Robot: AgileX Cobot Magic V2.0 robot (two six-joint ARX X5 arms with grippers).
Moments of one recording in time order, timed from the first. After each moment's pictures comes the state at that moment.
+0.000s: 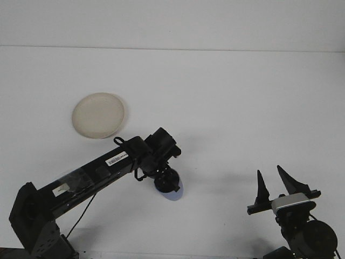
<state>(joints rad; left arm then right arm) -0.77 1.71 1.40 -0.84 0.21 0.01 0.41 0.19 0.51 -0.39 0.16 -0.06</state>
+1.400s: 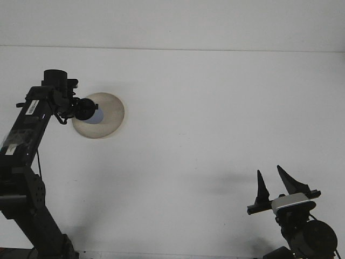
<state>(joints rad) 0.10 1.88 1.68 -0.78 0.10 0.06 0.41 0.19 0.51 -0.39 0.16 -0.06</state>
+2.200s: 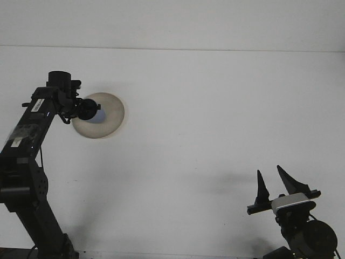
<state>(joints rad) 0.10 1.95 1.68 -0.72 0.10 0.06 0.41 0.19 0.51 -0.39 0.16 -0.05</state>
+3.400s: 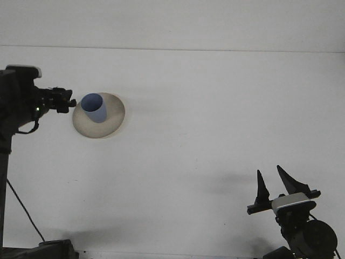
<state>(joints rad) 0.12 1.34 1.70 -0.82 0.29 0.06 0.41 0.19 0.51 -0.39 0.16 -0.05</state>
